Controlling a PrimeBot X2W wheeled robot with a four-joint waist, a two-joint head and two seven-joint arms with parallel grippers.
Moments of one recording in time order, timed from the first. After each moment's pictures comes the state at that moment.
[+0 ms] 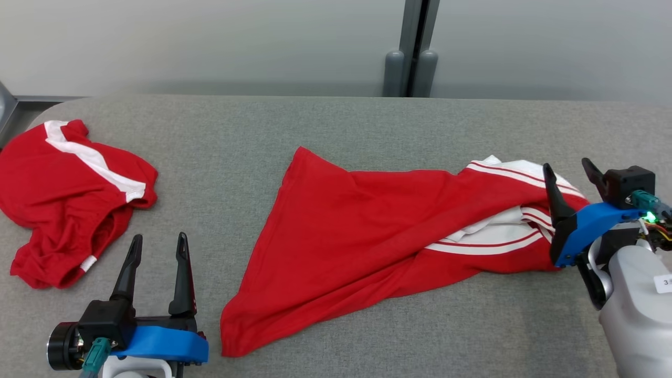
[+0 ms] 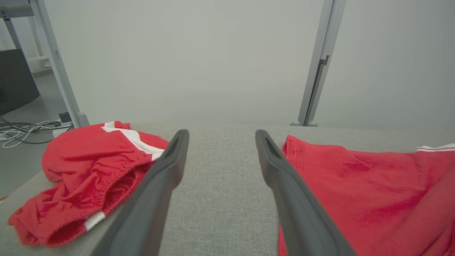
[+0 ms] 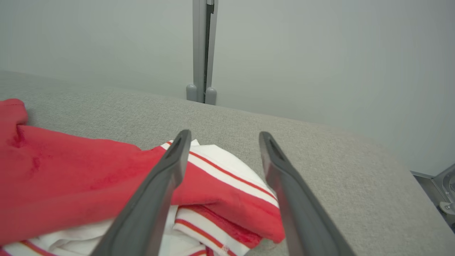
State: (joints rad) left arm -0.06 0.06 0.04 0.22 -0.09 -0.13 -0.26; right arm -0.63 -0.26 0.04 0.89 0.10 0.13 -0.21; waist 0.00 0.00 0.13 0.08
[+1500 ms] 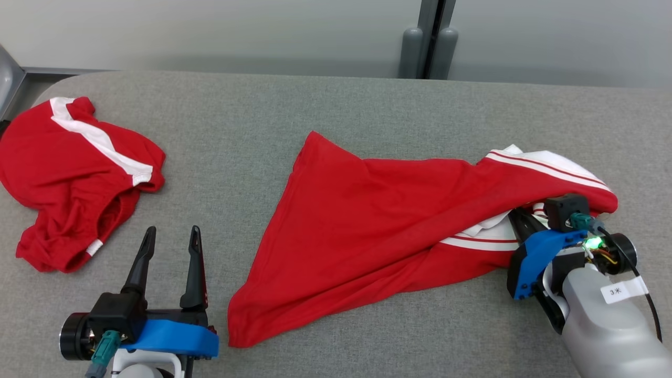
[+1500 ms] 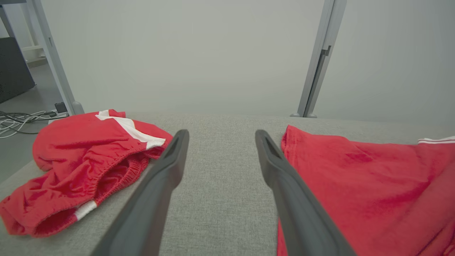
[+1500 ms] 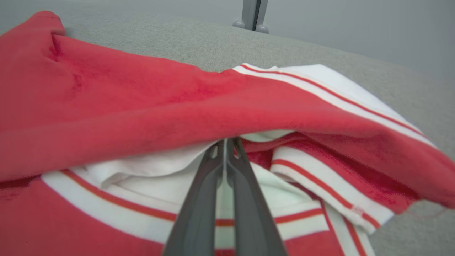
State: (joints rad) left arm -0.08 0.05 0.00 0.22 -0.10 -0.13 -0.26; right arm -0.68 -0.20 0.26 1.11 0.21 0.13 -0.23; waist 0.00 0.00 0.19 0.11
